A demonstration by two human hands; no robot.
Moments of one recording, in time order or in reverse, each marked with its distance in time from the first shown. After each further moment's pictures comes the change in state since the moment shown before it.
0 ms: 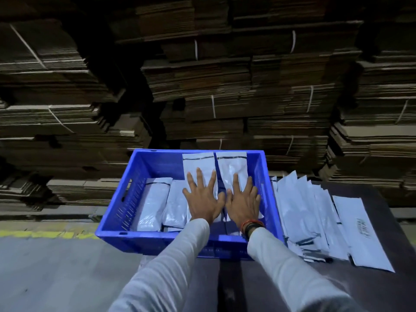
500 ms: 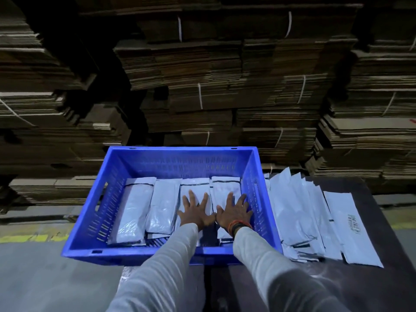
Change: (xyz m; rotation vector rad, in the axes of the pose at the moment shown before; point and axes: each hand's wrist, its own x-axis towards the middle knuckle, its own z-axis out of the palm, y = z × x) left_hand 0.028 -0.021 0.069 -0.033 -0.612 0.018; right_hand 0.026 0.014 0.051 -0.062 -0.437 0.224
